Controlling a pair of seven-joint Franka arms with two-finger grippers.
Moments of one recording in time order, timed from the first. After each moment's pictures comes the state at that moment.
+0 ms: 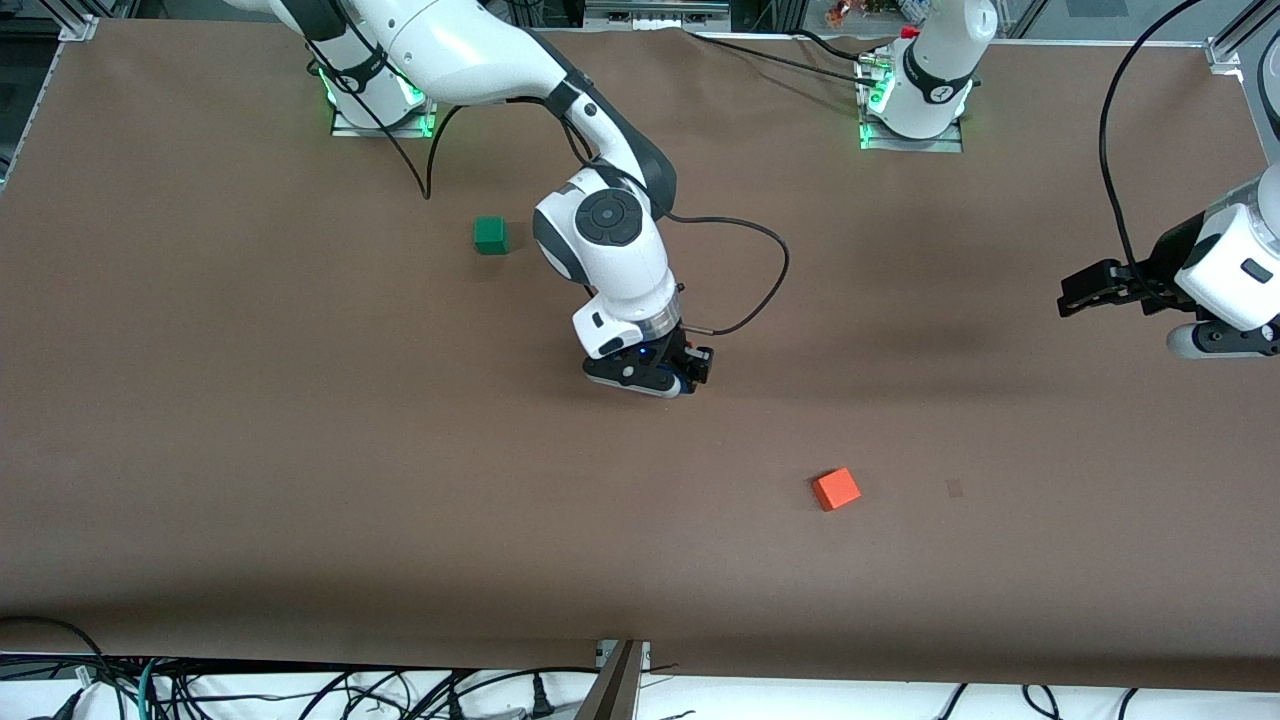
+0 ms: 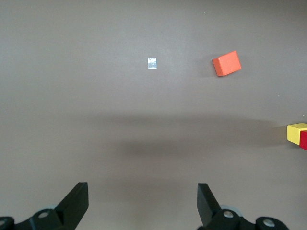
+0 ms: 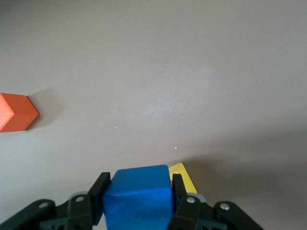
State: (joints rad) left arm 0.07 0.18 -0.10 -1.47 -0.01 1.57 -0.09; right arm 0.78 0.84 -0.02 -1.22 0.03 2.38 1.06
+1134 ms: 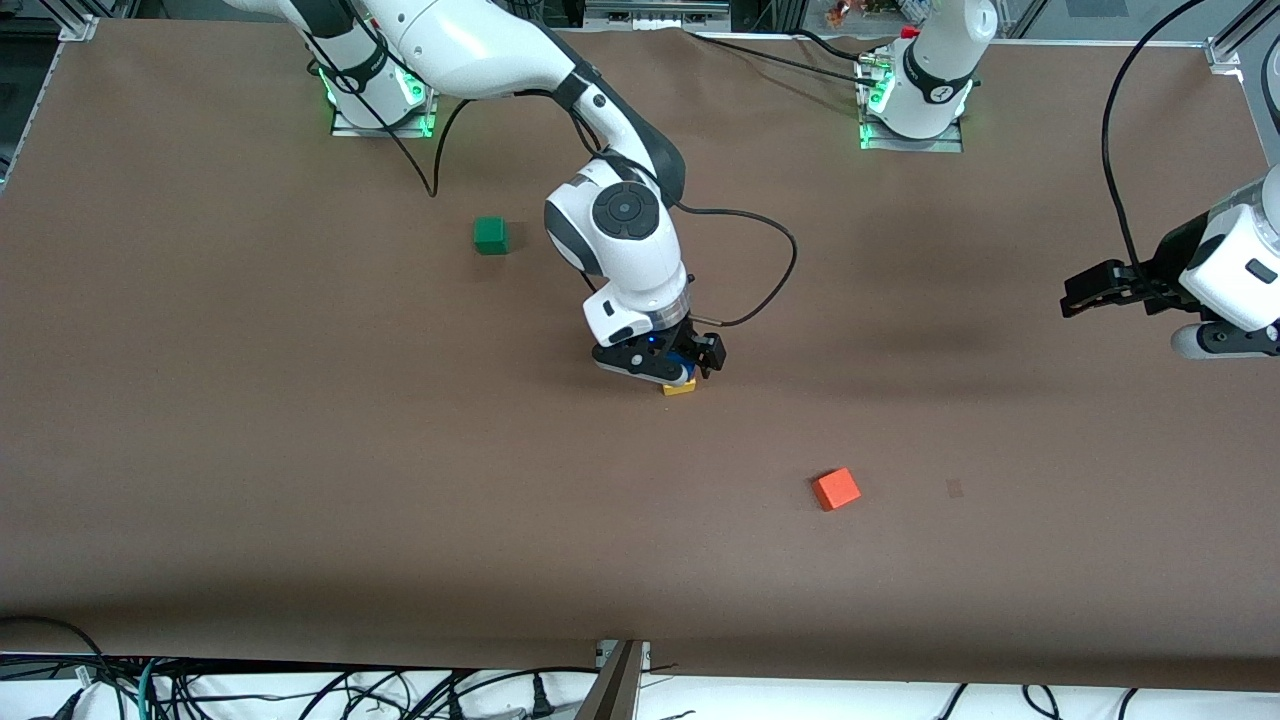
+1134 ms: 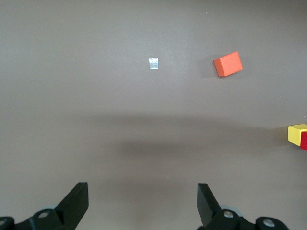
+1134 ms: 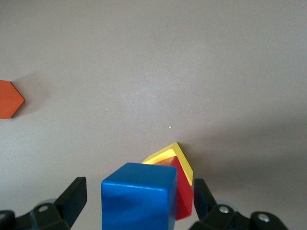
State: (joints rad) left arm 0.08 0.18 -0.10 -1.47 -0.01 1.57 -0.09; right arm 0.80 0.84 -0.02 -1.23 0.02 2.34 1.12
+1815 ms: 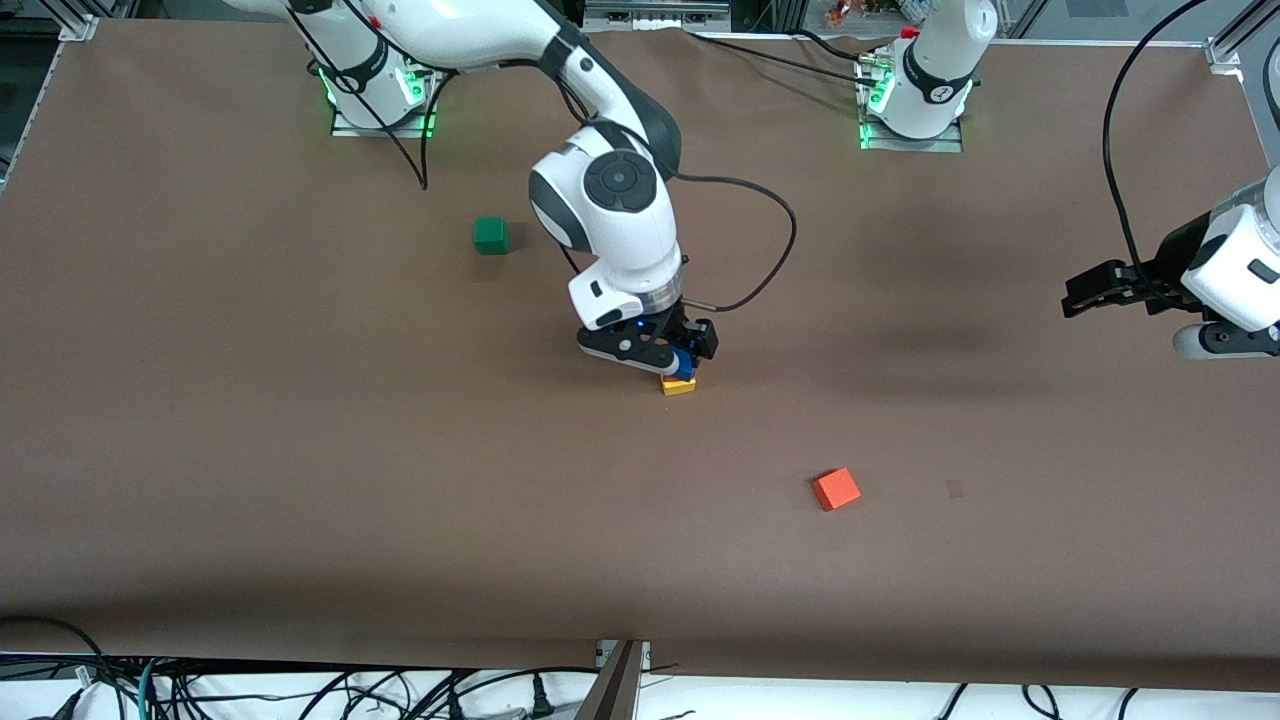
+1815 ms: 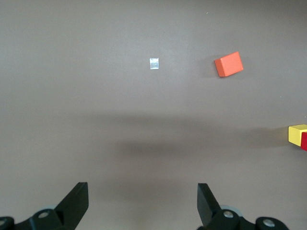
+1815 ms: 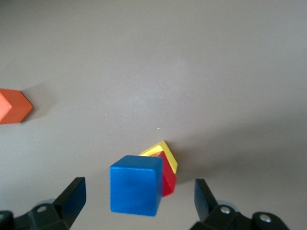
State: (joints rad) left arm 0.08 0.18 -0.10 -1.47 -0.01 1.57 -0.09; right arm 0.80 0.73 -0.06 -1.22 0.01 2.17 1.12
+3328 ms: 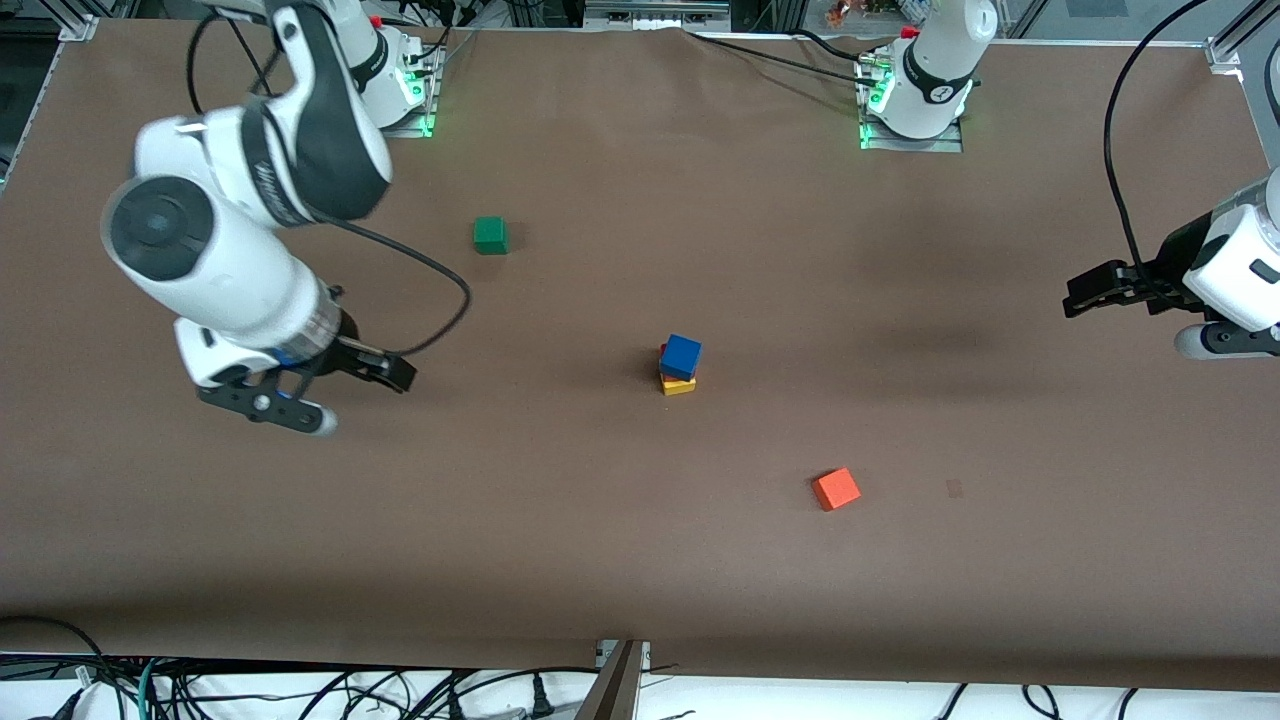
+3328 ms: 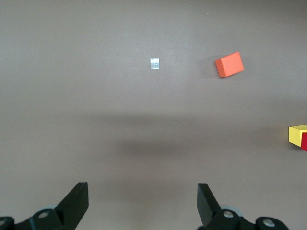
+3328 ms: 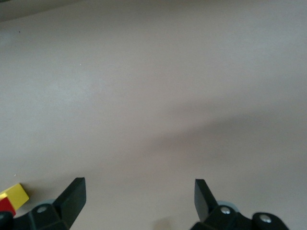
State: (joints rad) left arm 0.08 0.18 -0.09 -1.47 -0.01 1.57 -0.09; right arm 0.57 0.41 -0.34 -1.35 0.11 1.74 0.52
